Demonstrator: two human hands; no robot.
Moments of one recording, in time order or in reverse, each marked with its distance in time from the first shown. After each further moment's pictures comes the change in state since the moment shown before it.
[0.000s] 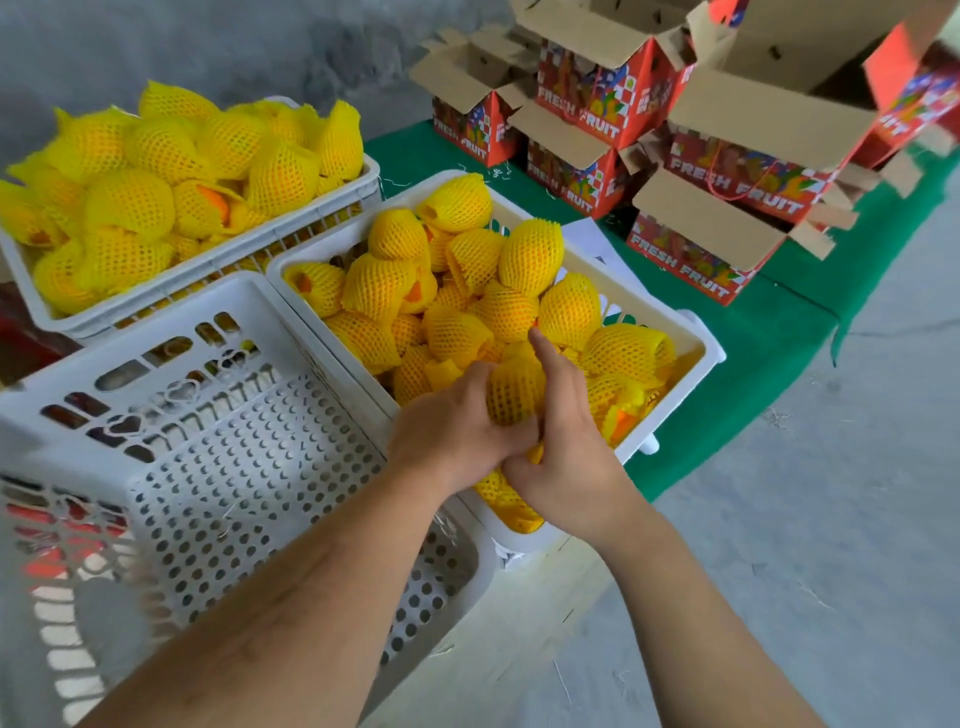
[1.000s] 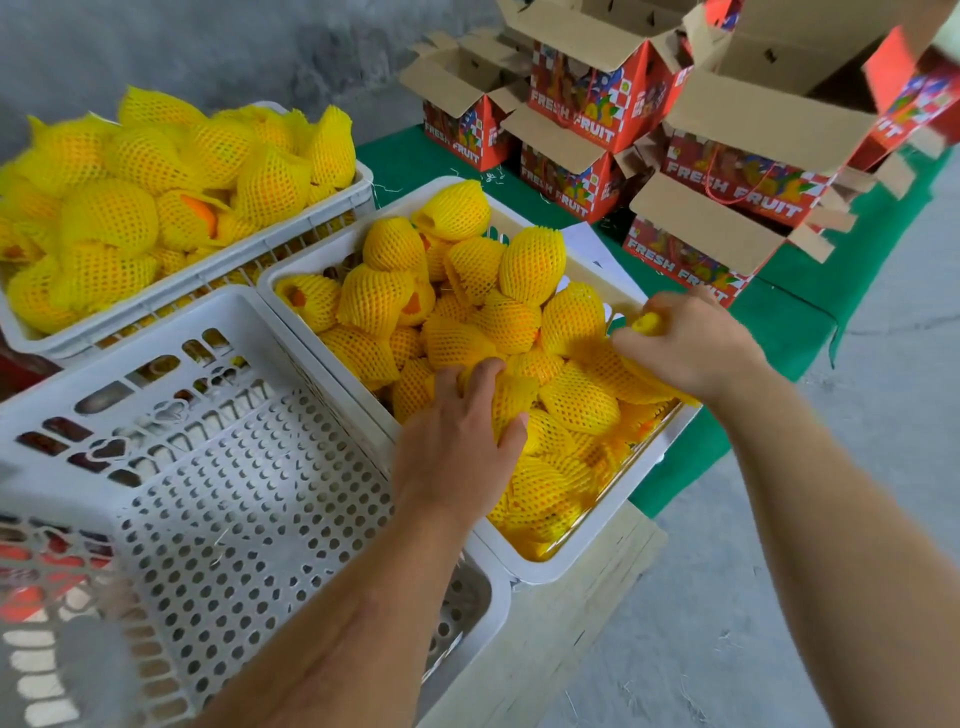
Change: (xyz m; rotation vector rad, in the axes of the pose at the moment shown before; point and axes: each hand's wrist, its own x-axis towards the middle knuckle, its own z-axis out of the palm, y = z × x) left_hand -0.002 -0.007 0.011 0.087 0.225 0.075; right_hand 0.090 0.038 -0.108 -0.561 0.081 0.445
